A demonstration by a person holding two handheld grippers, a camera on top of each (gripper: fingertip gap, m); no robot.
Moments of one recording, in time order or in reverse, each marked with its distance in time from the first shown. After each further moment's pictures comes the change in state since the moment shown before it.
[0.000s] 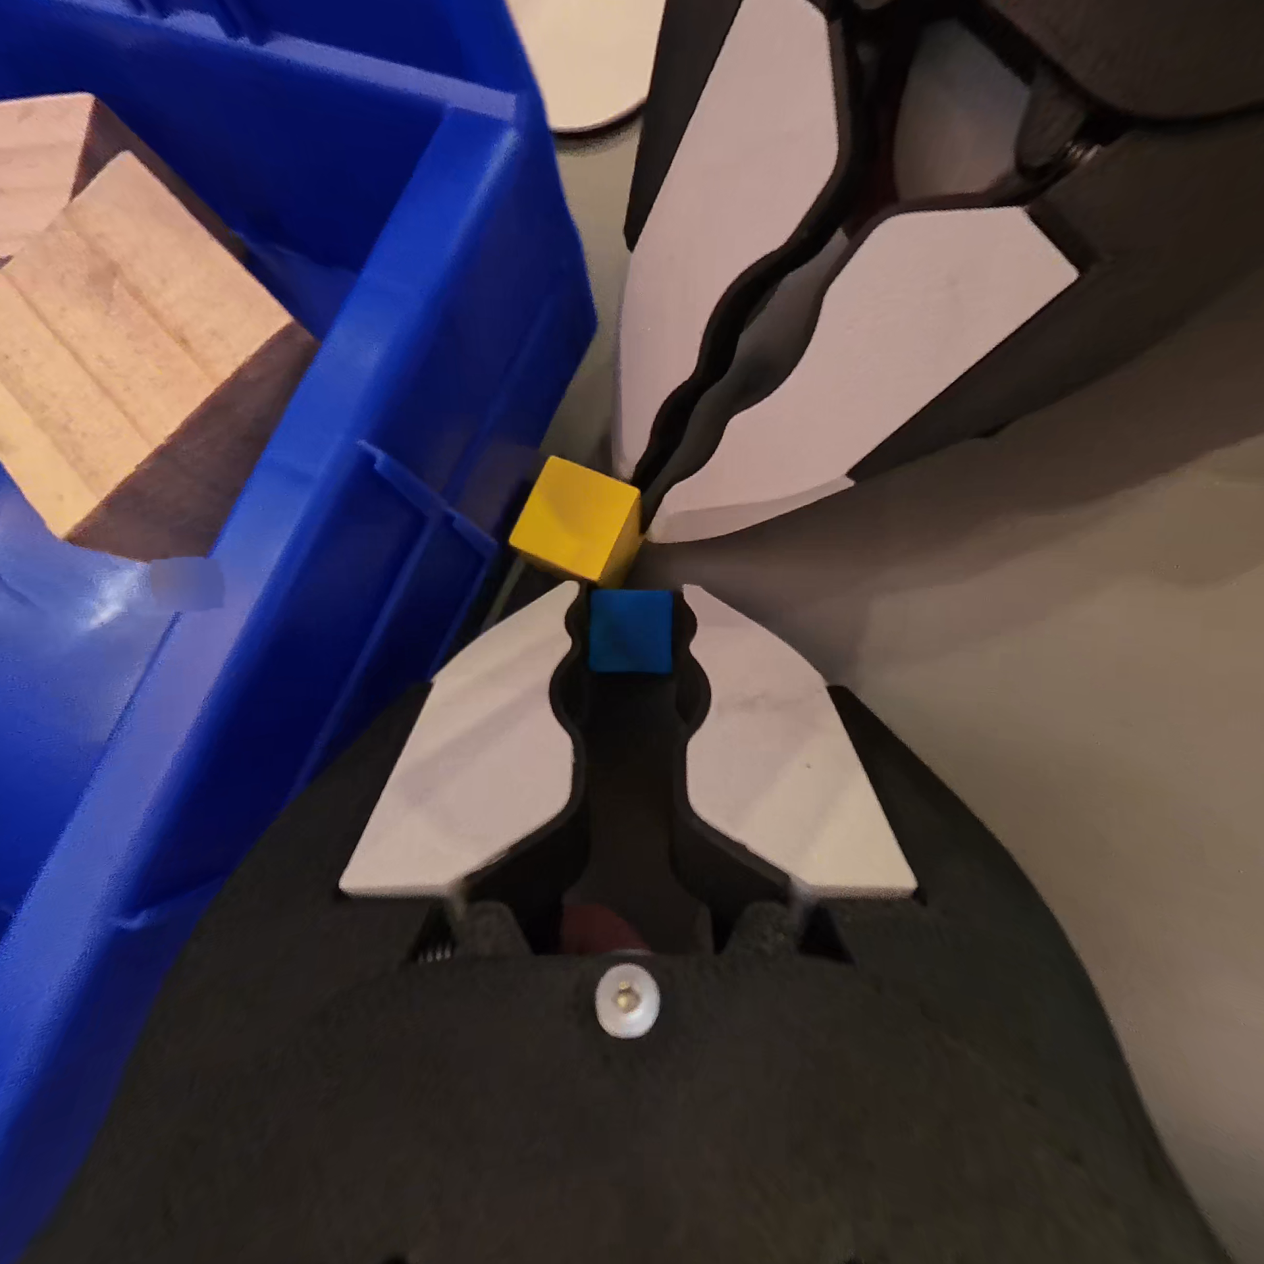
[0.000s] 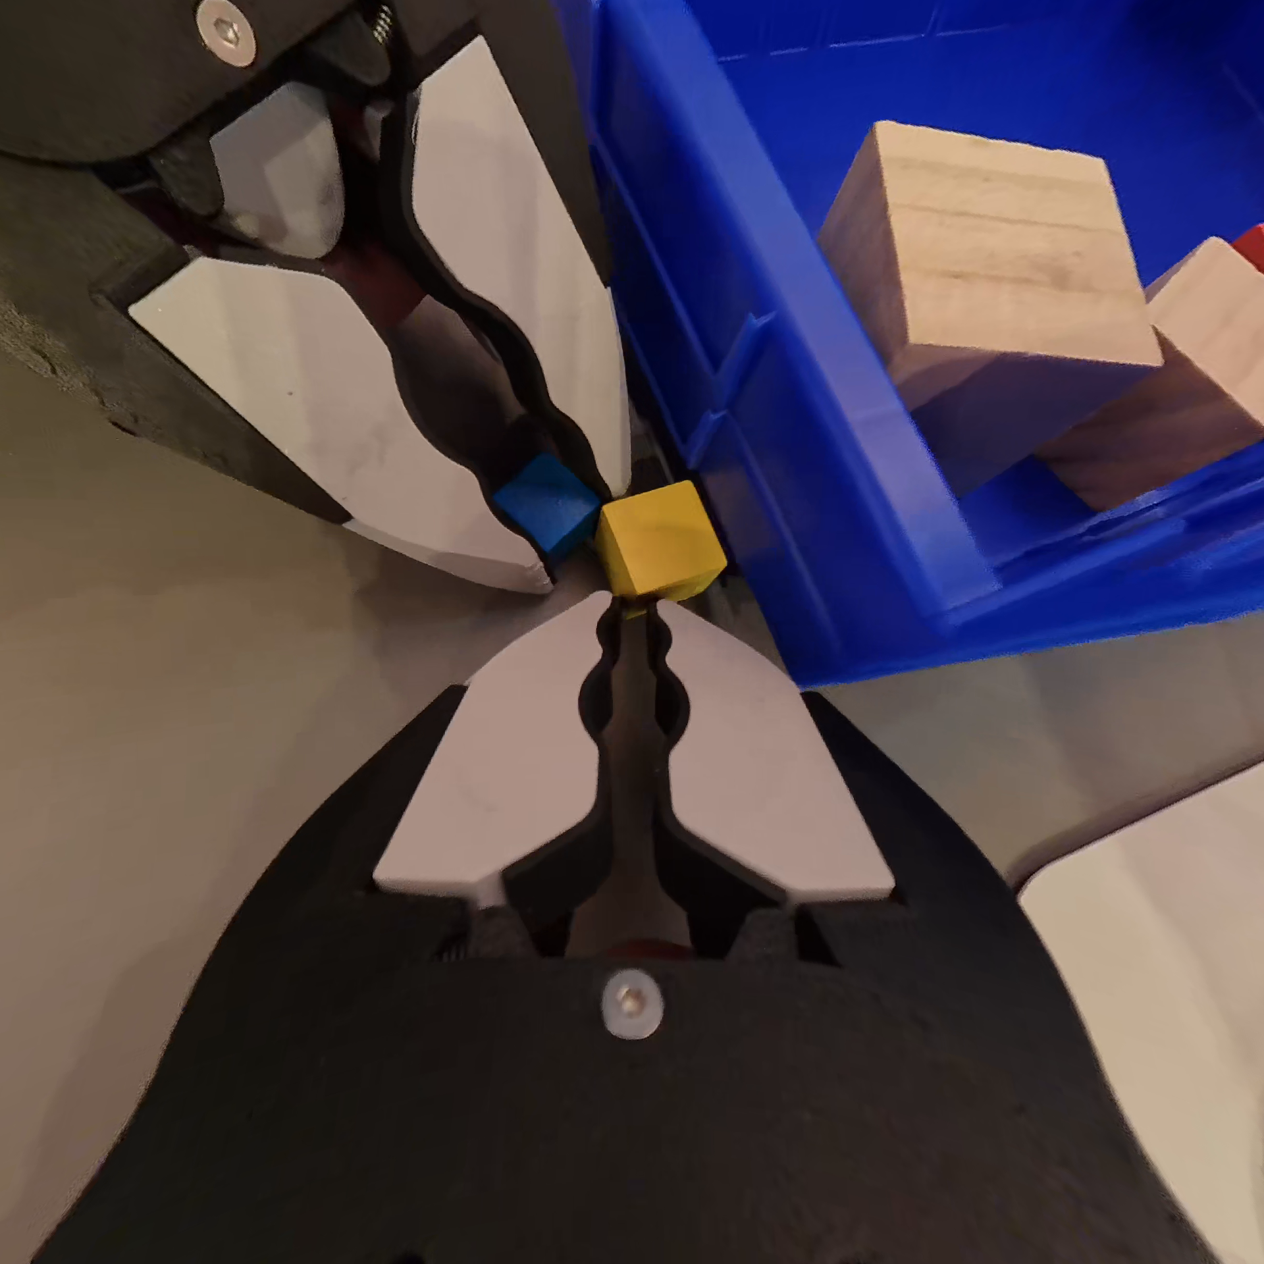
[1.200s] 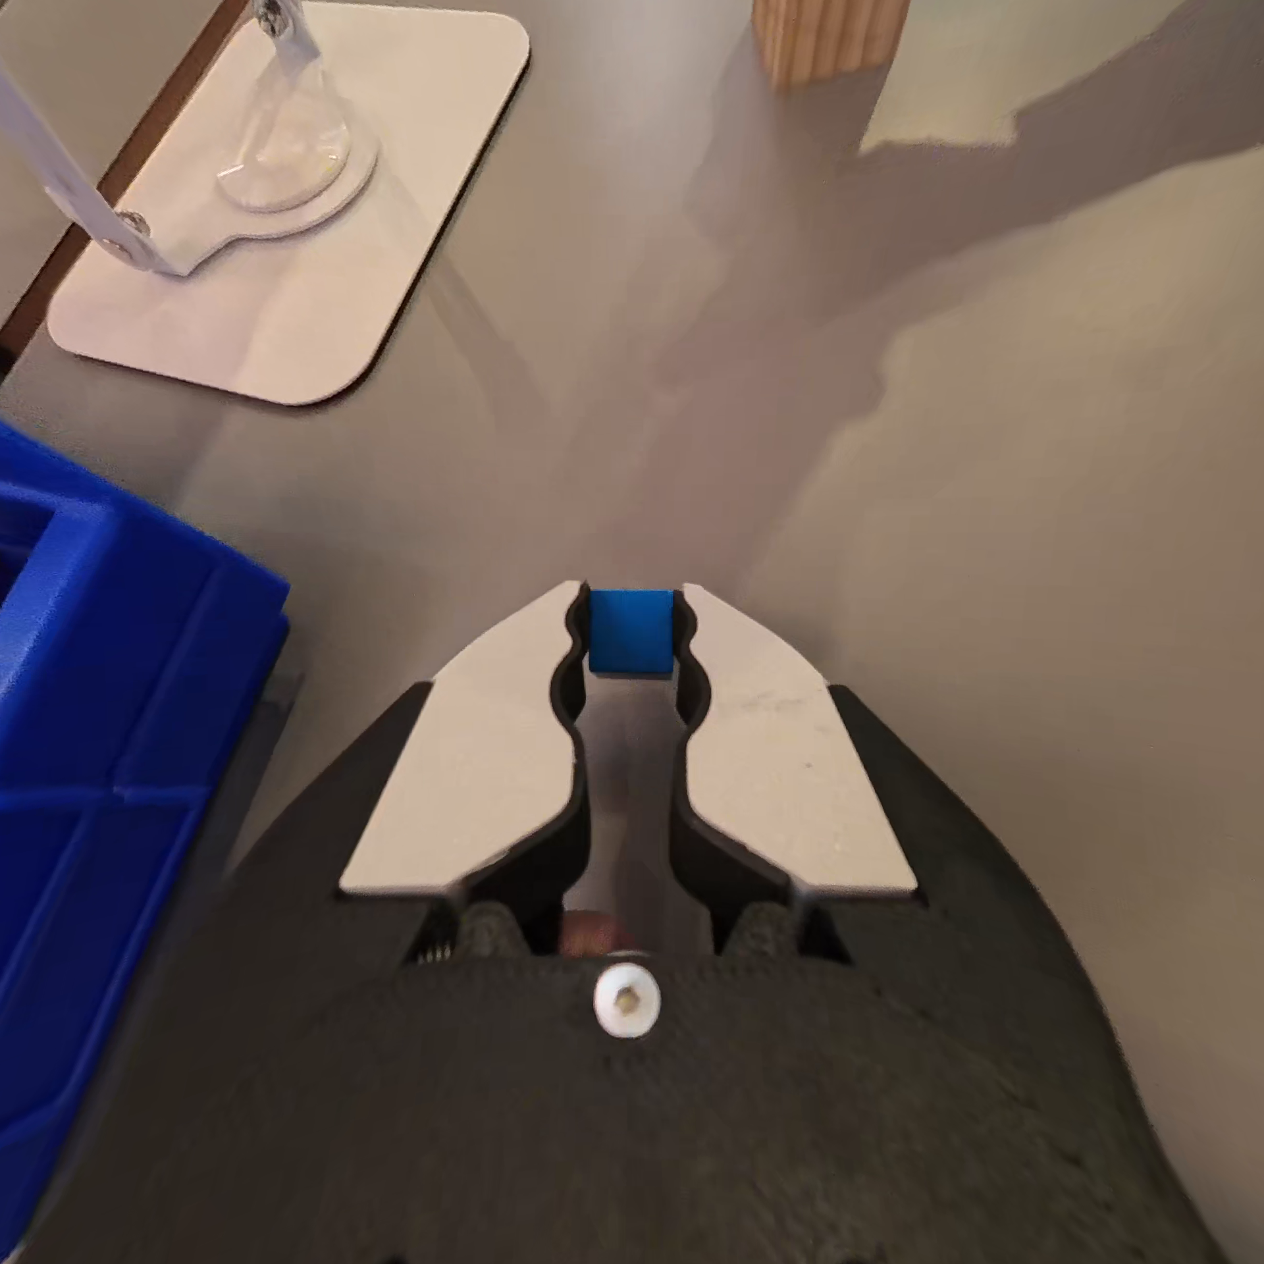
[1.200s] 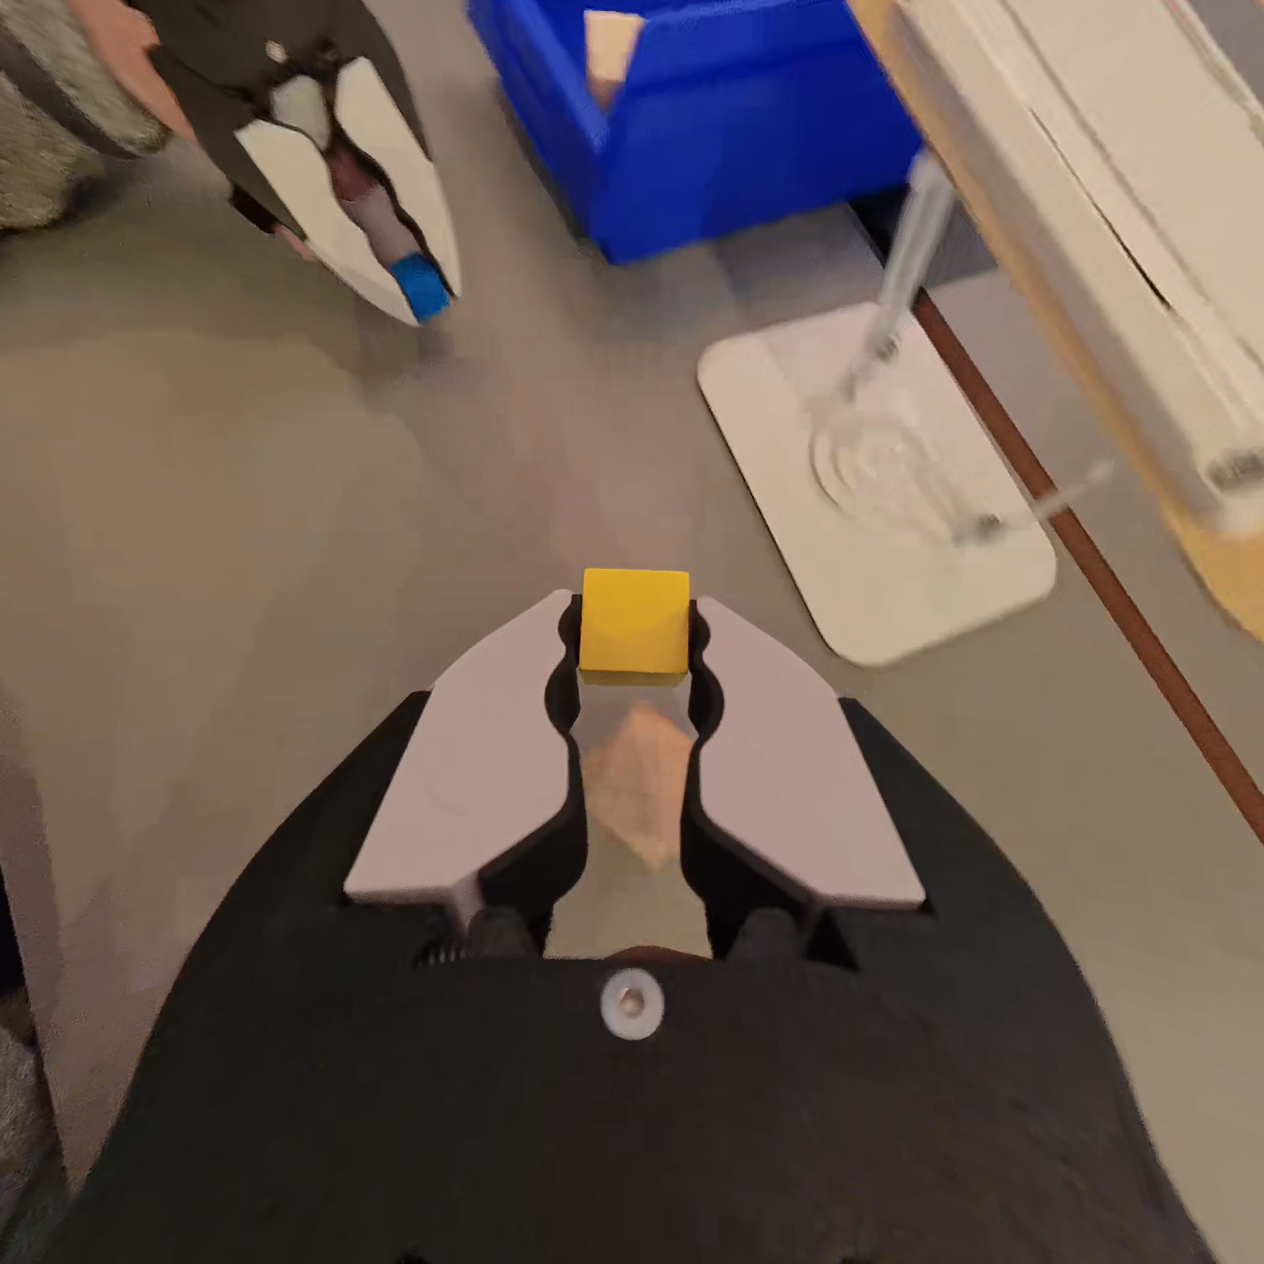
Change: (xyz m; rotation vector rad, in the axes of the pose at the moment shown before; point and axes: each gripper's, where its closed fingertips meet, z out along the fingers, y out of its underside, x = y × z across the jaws) left arm 0.092 -0.054 -0.002 0.142 0.135 0.101; right arm 0.053 0.108 -0.305 0.005 0.032 0.089
